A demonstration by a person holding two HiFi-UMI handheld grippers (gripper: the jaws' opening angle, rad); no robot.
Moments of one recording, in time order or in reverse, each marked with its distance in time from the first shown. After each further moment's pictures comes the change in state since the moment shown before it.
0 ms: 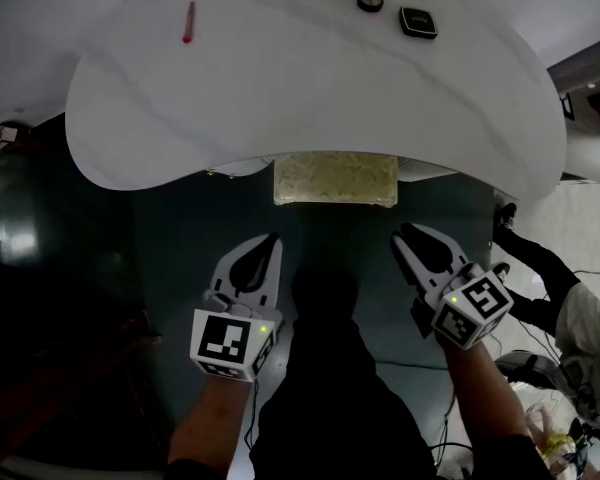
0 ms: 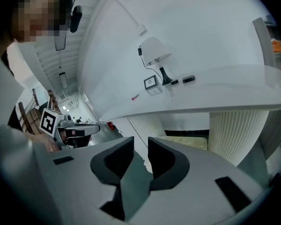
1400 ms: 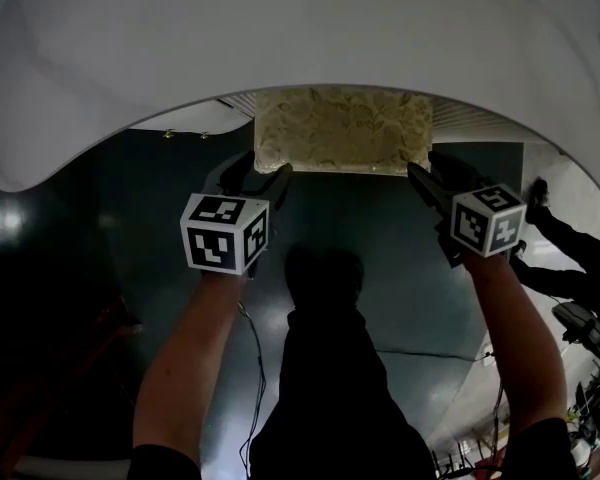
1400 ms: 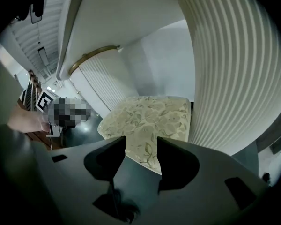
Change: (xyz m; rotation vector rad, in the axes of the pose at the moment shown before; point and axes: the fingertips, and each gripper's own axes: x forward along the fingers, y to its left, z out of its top) left arm 0.195 0.094 -0.211 -0.130 0.312 -0.045; right arm 0.135 -0.188 -0.177 -0.012 0.300 -0.150
